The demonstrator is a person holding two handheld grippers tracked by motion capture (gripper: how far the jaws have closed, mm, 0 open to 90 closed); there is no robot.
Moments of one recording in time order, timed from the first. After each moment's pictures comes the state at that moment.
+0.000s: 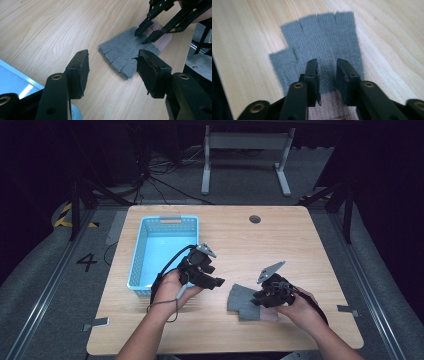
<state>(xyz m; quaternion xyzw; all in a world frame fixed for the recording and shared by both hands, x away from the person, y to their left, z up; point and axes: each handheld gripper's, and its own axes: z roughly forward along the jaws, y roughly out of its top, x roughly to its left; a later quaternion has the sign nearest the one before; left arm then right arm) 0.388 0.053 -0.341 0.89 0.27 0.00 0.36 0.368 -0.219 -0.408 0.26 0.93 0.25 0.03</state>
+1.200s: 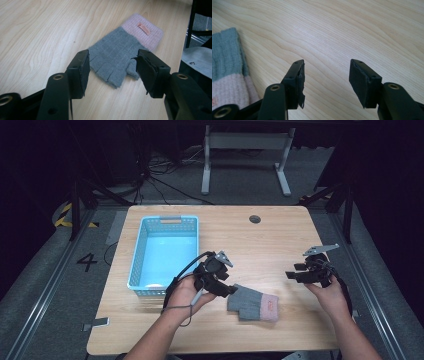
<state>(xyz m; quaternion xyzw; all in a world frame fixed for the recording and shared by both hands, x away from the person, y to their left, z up) 0.378 0.012 -0.355 0.91 0.22 0.00 0.34 0.413 -0.341 -0.401 0.43 0.84 0.30 0.14</state>
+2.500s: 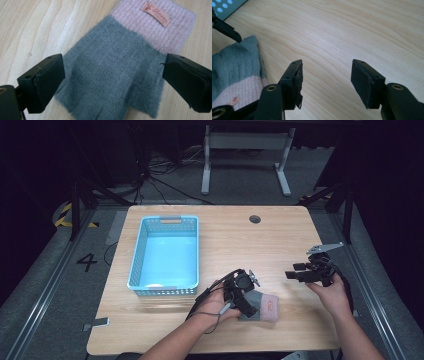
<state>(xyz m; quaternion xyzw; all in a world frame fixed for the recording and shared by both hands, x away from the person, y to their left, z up) 0.381 -0.067 -0.426 0.95 0.17 -0.01 0.27 0.415 -0.349 -0.399 0.42 0.83 0.35 0.09</state>
